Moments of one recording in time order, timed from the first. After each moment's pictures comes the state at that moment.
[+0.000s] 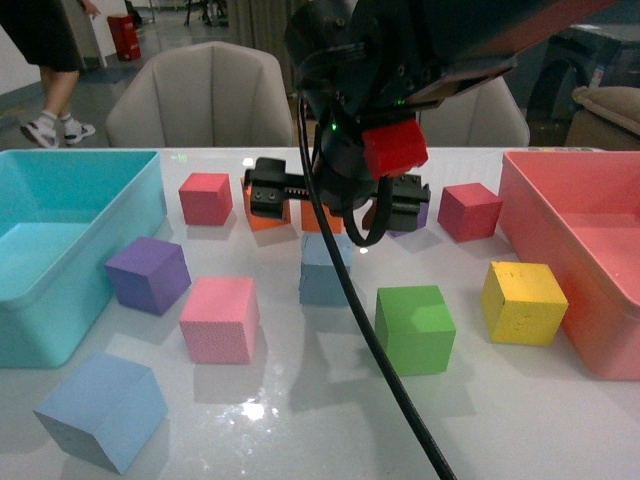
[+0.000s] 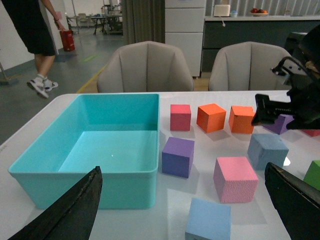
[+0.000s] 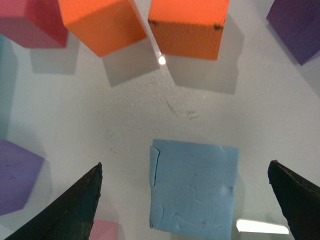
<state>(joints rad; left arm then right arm) 0.00 0.01 0.01 0.00 0.00 -0.01 0.48 2.41 1.91 -0.37 0.12 0.45</state>
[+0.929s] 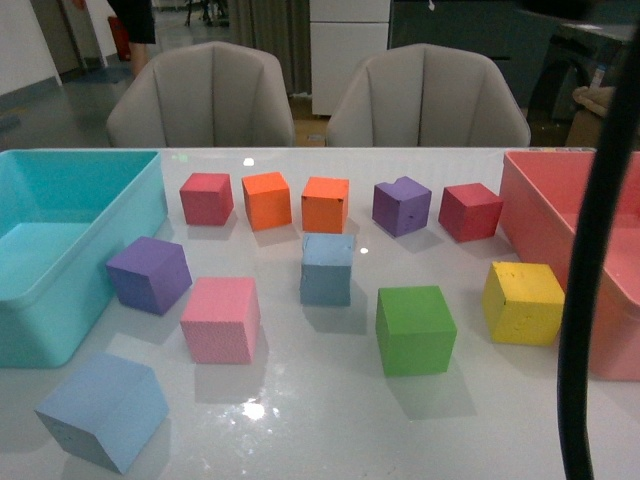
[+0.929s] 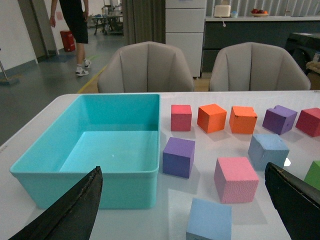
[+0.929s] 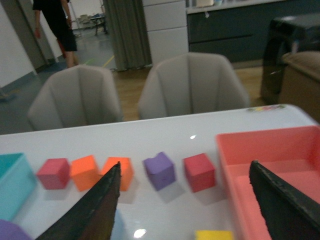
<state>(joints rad) 0.00 0.01 0.01 0.00 0.00 -0.01 0.41 1.32 0.68 0.58 0.38 0.20</state>
